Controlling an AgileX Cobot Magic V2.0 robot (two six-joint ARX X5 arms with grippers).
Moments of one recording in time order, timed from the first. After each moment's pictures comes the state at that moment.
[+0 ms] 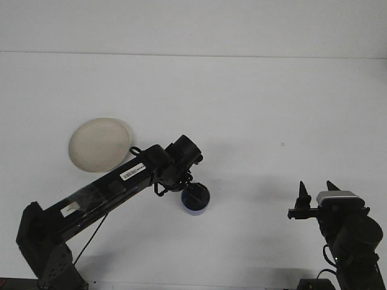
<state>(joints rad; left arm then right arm) -0.77 1.76 1.50 -0.90 0.10 -0.16 0.02 0.44 0.63 -0.52 -0.05 0.03</state>
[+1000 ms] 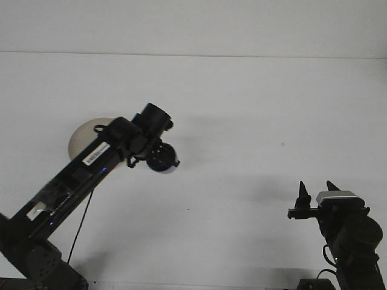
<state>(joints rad) -0.54 1.69 1.71 -1.07 -0.12 -0.06 0.02 0.44 0.63 -0.52 -0.05 0.03</state>
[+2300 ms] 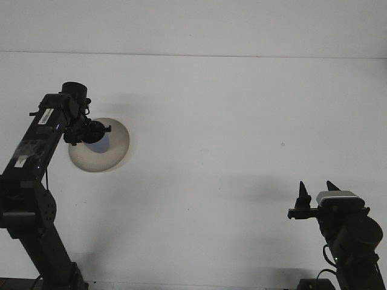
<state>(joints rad) 0.05 1.93 1.73 -0.99 -0.12 -0.05 0.02 0.44 0.63 -0.52 -0.05 0.03</state>
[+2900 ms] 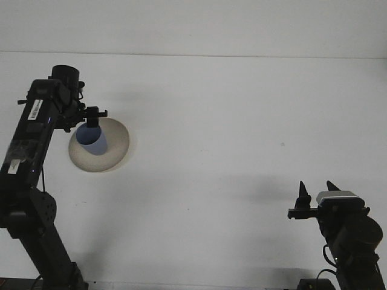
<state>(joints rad) 0.05 1.94 1.98 -1.14 -0.10 -0.05 0.02 0.44 0.63 -0.52 -0.05 0.03</state>
